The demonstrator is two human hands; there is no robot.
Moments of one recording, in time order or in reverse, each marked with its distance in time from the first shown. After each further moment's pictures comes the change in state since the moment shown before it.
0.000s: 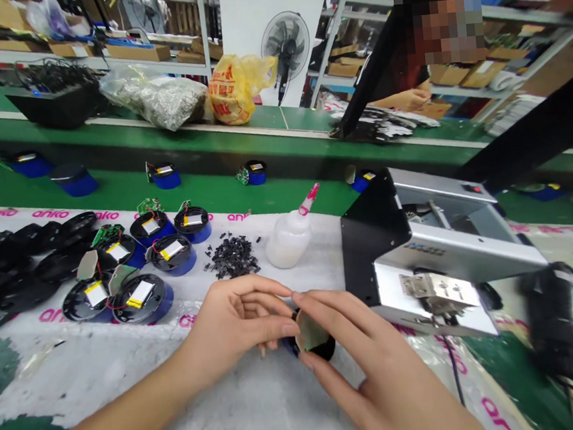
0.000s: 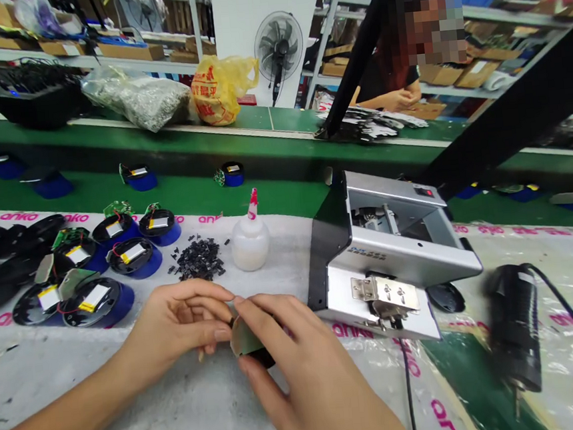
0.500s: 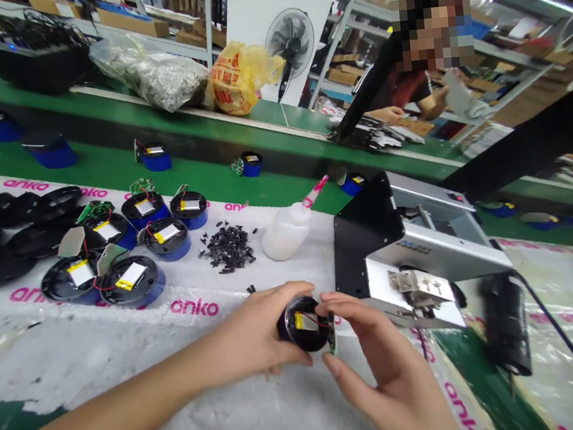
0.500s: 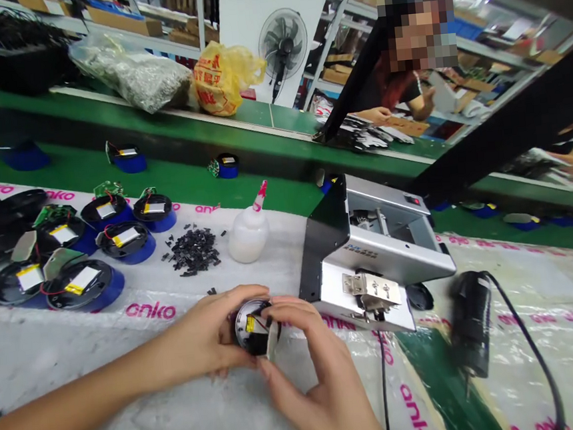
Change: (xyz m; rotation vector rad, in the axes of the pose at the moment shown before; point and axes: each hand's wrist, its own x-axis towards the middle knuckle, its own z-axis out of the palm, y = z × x) left_hand 0.005 -0.027 0.012 0.449 -0.292 0.048; right_hand -0.033 0.001 0.013 0.410 0.232 0.250
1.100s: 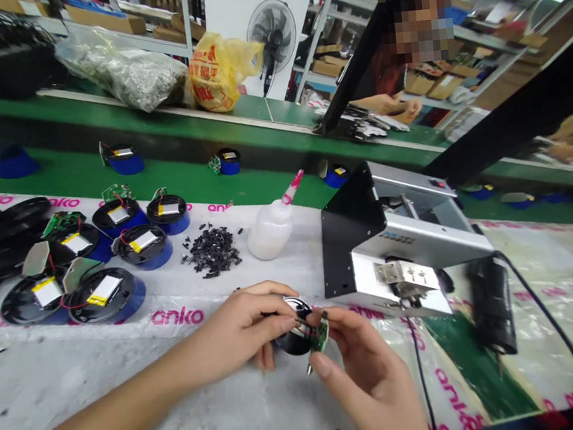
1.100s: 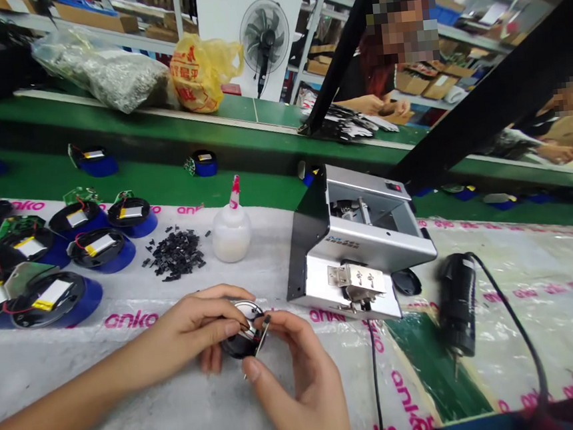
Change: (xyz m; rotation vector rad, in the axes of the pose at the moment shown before) left_hand 0.005 0.001 -0.005 -0.124 -0.040 -0.051; right_hand -0.023 0.007 0.030 0.318 0.323 0.355
